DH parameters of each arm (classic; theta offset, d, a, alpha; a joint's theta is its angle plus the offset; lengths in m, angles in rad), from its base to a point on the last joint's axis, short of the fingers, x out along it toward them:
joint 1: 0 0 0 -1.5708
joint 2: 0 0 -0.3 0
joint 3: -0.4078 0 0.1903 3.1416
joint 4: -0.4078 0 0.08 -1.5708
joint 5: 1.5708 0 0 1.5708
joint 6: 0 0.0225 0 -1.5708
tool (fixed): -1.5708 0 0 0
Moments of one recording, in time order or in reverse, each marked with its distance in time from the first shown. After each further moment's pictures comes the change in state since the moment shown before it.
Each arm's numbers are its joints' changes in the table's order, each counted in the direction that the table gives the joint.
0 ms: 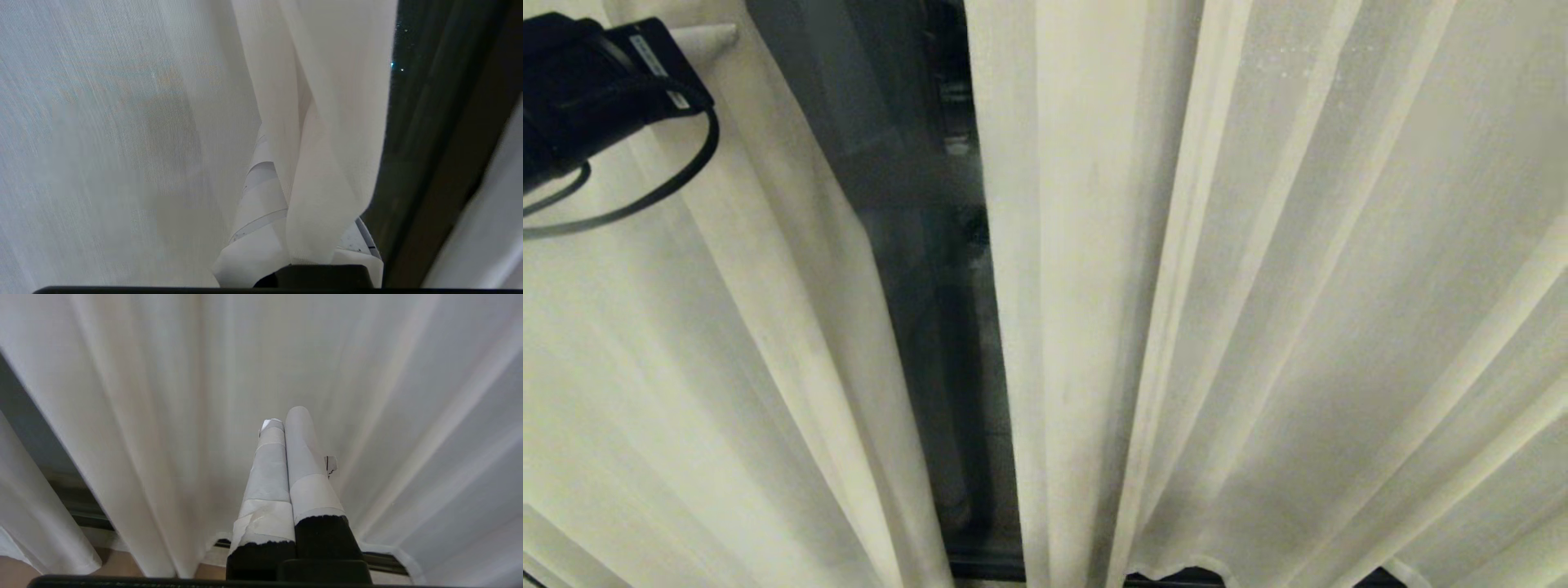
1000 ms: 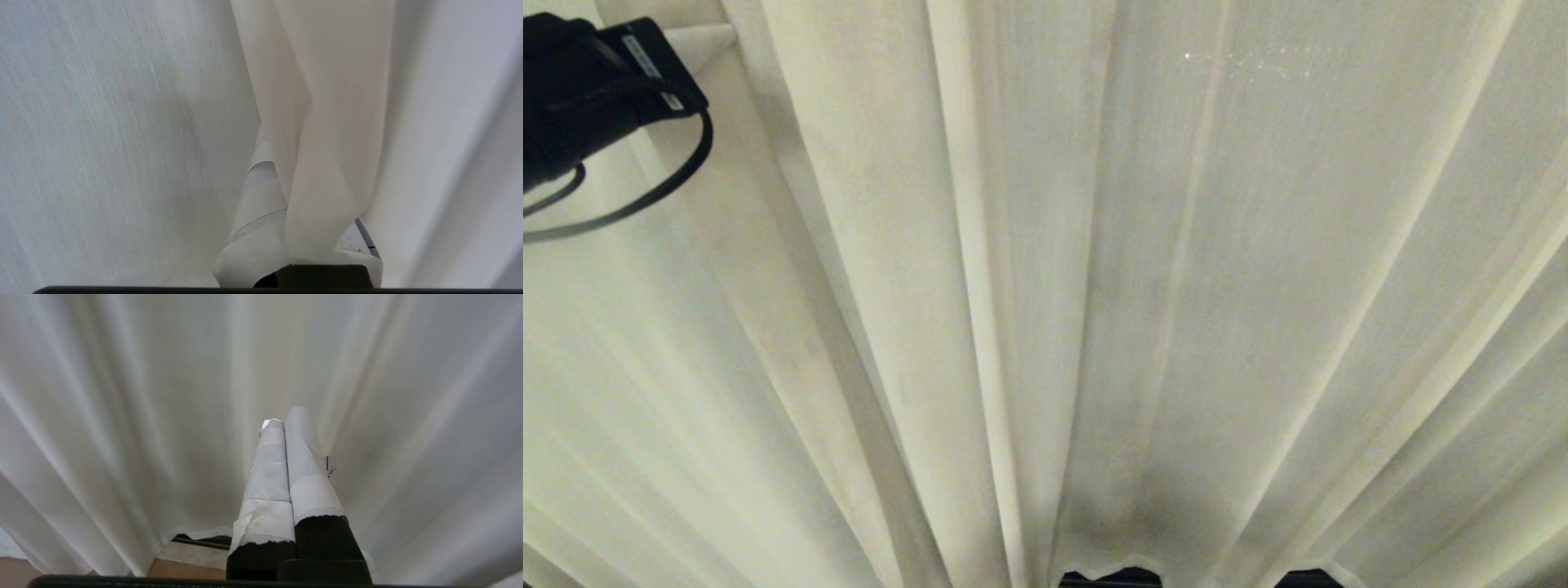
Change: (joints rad) left arm -0.001 -0.017 0.014 -0.001 0.001 -0.001; right arm 0.000 0.000 0.000 0.000 0.000 0.000
